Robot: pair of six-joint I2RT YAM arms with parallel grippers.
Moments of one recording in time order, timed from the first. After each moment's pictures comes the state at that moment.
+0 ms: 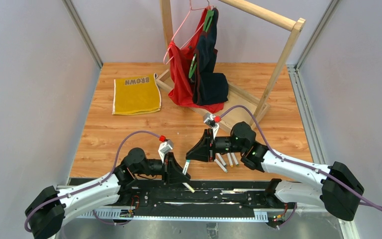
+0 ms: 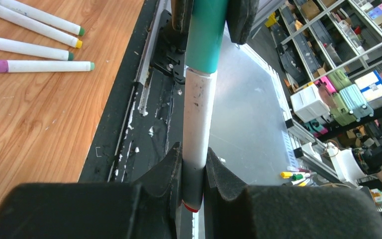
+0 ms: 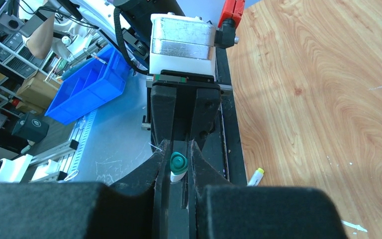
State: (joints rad) left arm -0.87 0.69 0.08 0.60 0.69 -0.68; right arm 0.92 1.10 0.54 0.52 -0.70 0.52
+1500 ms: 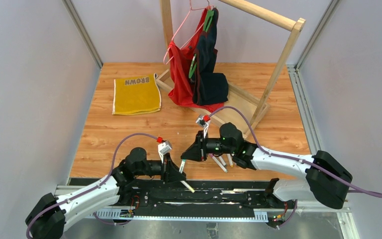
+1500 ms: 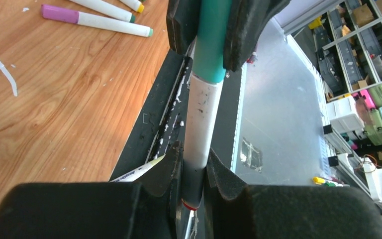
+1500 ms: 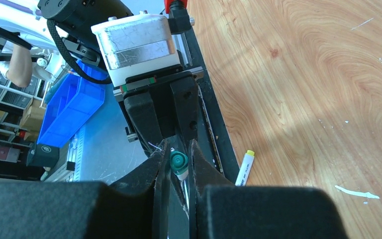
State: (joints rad) left arm -0.79 0.63 0.05 0.38 0.63 -0.58; right arm 0.96 1.25 0.56 0.46 -0.55 0.62
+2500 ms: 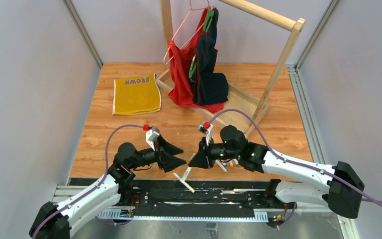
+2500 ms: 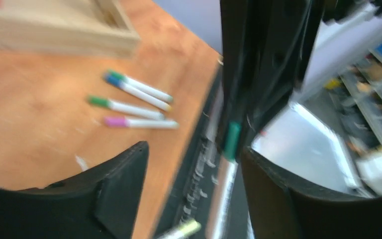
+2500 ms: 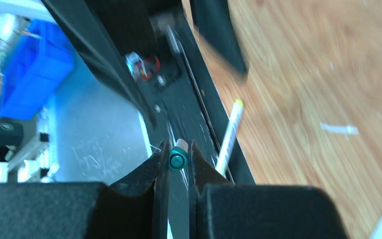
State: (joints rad) left arm -0.64 0.62 0.07 0.55 0.68 -0.60; right arm 1.02 1.10 0.62 0.16 -0.46 0.50
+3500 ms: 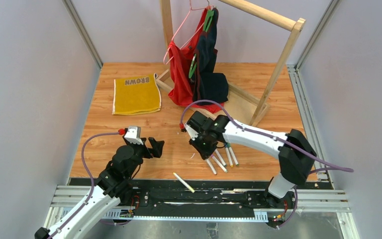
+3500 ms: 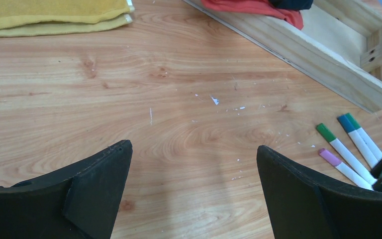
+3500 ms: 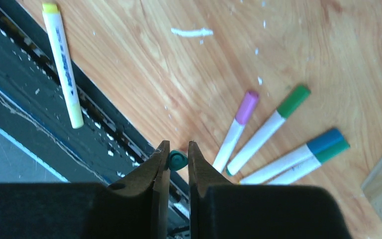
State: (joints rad) left arm -0.61 0.25 0.15 -0.14 -0.29 -0.39; right arm 0.98 1.60 1.20 -0.86 -0.12 0.06
